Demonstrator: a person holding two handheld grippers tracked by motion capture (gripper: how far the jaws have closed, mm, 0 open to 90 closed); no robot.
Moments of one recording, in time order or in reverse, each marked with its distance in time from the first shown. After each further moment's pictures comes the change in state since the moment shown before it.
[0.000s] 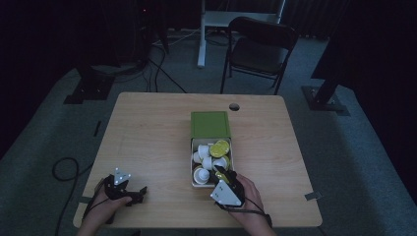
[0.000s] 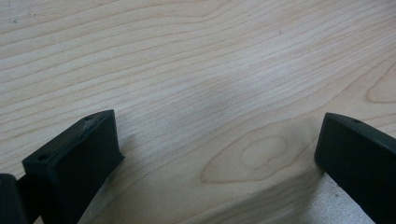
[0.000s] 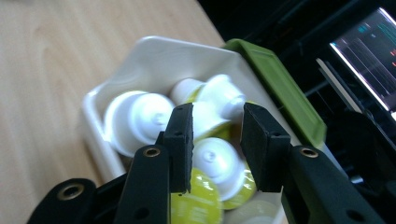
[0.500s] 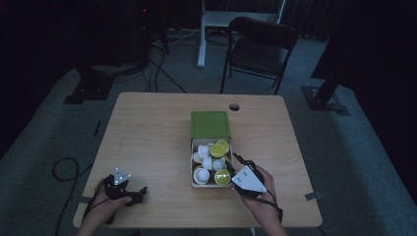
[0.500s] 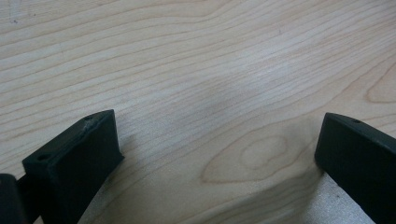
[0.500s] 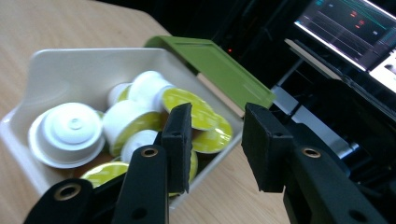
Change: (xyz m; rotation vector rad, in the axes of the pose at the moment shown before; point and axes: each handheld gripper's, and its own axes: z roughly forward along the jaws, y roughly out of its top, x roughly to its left) left arm 0.000 0.000 0.000 0.000 0.000 0.000; right arm -0.044 -0.023 -0.012 -0.042 -0.097 0.240
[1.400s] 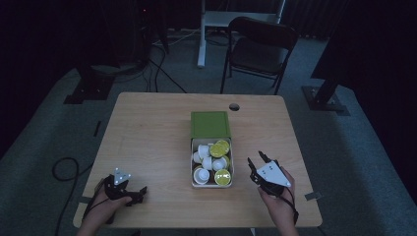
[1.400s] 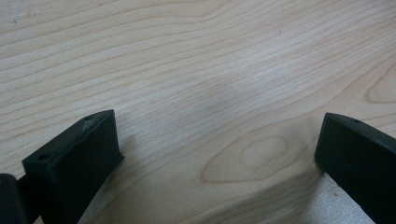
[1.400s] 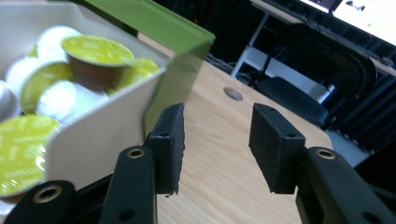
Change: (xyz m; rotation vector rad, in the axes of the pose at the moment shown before) left arm 0.000 0.000 0.000 -0.001 0.000 -0.002; right arm -0.040 -0.043 -0.016 0.107 -0.128 0.200
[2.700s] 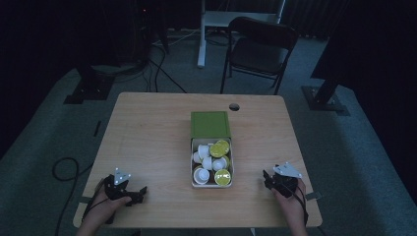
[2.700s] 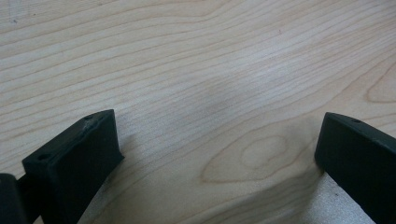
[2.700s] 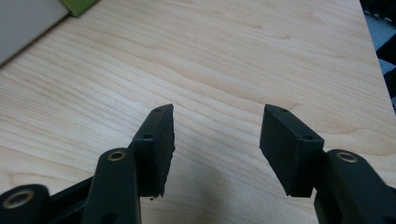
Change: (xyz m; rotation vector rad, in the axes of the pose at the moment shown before) left arm 0.000 0.000 0.000 0.002 0.000 0.001; right arm -0.037 -0.081 0.024 0.344 0.010 0.225
